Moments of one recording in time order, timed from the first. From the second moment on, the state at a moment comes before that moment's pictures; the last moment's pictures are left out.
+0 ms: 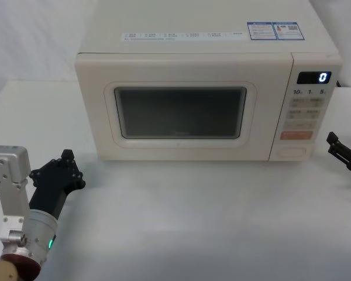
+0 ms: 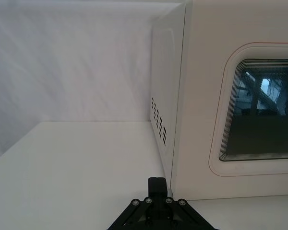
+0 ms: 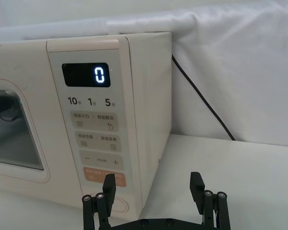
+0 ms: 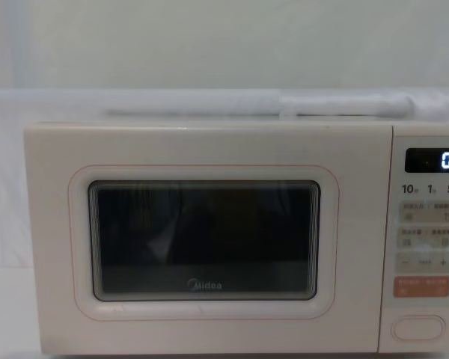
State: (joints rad) left arm 0.10 0.13 -0.04 -1.63 -0.15 -0.05 -0.11; right arm 0.01 0.34 -0.03 -1.61 0.39 0.03 0.30
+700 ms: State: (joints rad) left arm 0.10 0.13 -0.04 -1.63 -0.16 -0.05 -0.11; right arm 0.01 0.34 -0.03 -1.61 0.39 0.03 0.30
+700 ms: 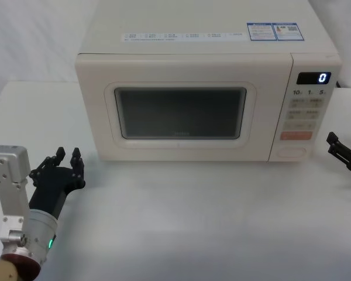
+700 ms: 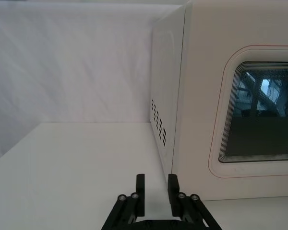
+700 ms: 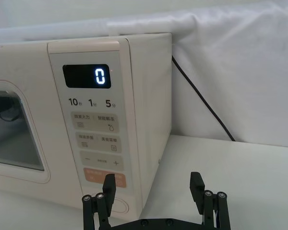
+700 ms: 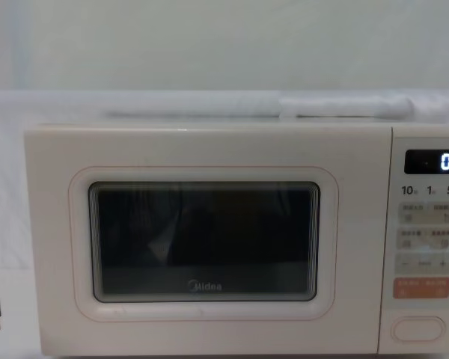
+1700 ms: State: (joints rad) left arm 0.10 0.13 -0.04 -1.63 -0.16 -0.05 -0.11; right arm 0.01 0.34 -0.03 -1.61 0.39 0.03 0.30
